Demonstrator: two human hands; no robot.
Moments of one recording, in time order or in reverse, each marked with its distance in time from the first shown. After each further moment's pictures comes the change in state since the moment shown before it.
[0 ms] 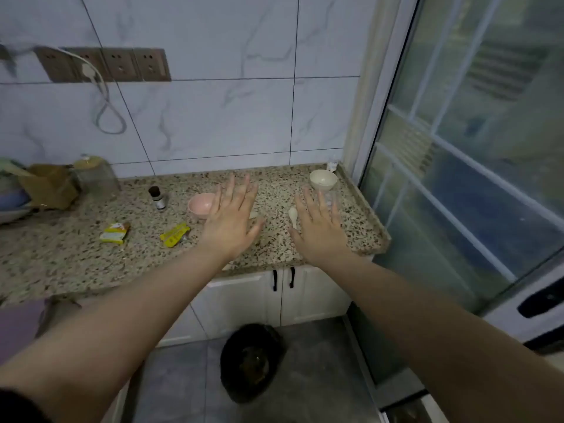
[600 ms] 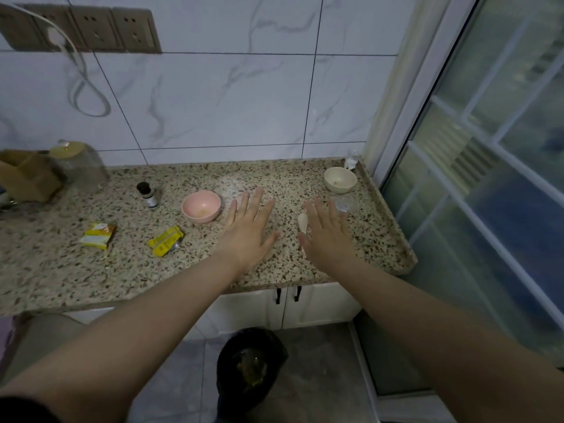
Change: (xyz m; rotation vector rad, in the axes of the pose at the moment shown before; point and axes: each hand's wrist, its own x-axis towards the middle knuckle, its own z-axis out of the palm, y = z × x) left_hand 0.090 -0.024 0.099 -0.072 -0.180 -0.060; right_hand 0.100 0.034 0.069 0.170 -0.223 0.046
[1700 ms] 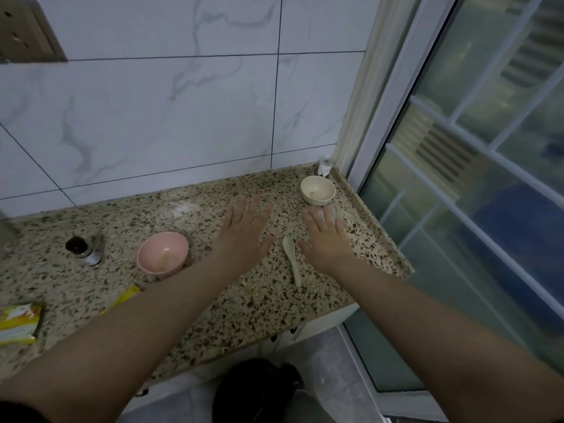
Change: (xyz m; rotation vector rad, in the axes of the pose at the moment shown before) left_hand 0.143 -0.047 0.039 -0.020 -0.095 0.241; right_hand 0.108 0.029 0.015 -0.049 -0.101 0.201
